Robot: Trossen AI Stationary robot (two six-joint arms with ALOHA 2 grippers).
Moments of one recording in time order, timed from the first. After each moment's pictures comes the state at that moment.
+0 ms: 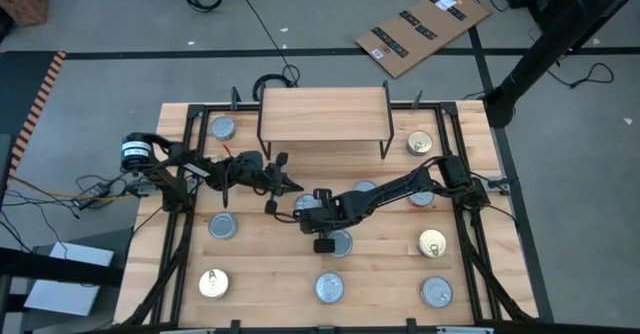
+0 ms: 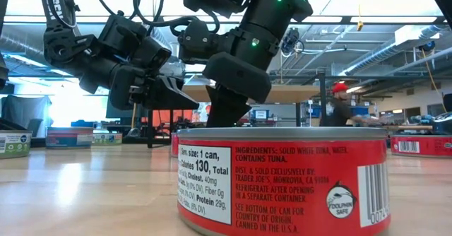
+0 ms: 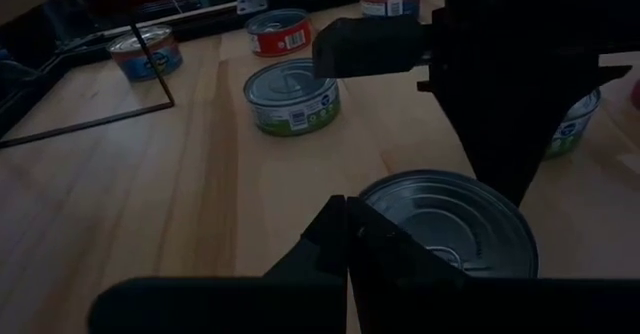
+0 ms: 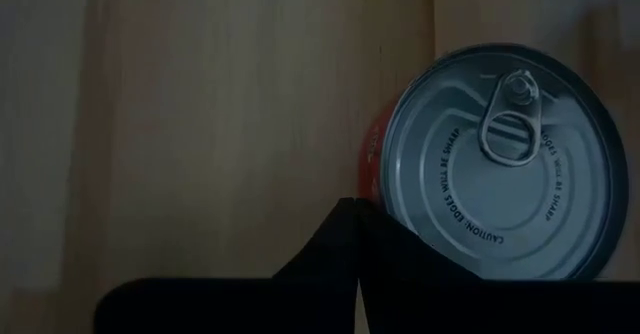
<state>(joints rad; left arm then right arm) 0.21 1.61 0.36 0.95 0.32 0.28 0.20 2.14 1.53 -0.51 0.18 0.13</state>
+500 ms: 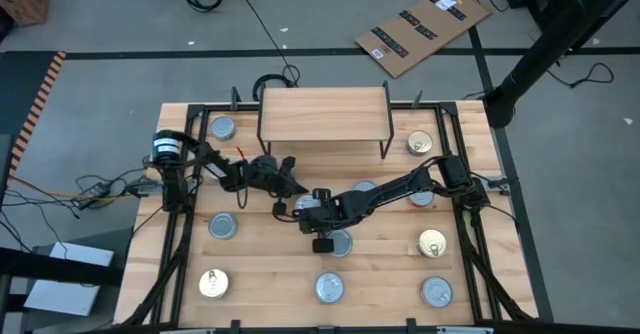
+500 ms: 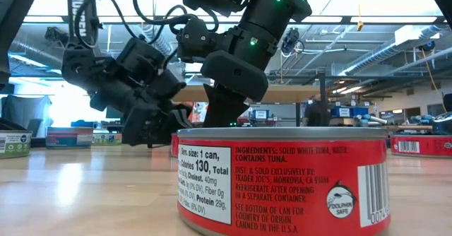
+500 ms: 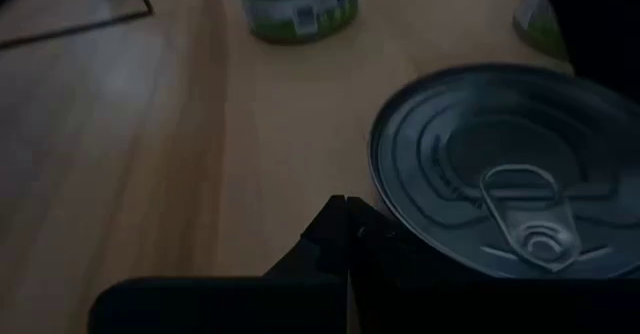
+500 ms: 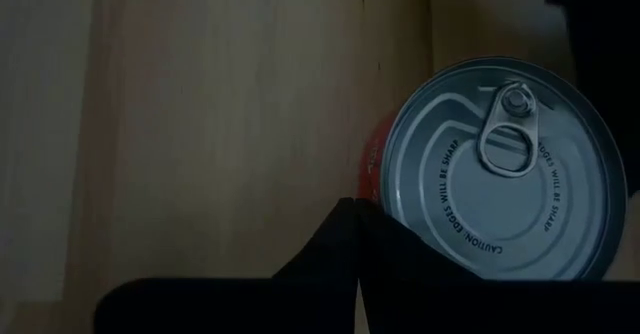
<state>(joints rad) 0.21 1.86 0.45 0.95 0.27 0.31 0.19 2.14 1.53 -0.49 0.18 0.13</state>
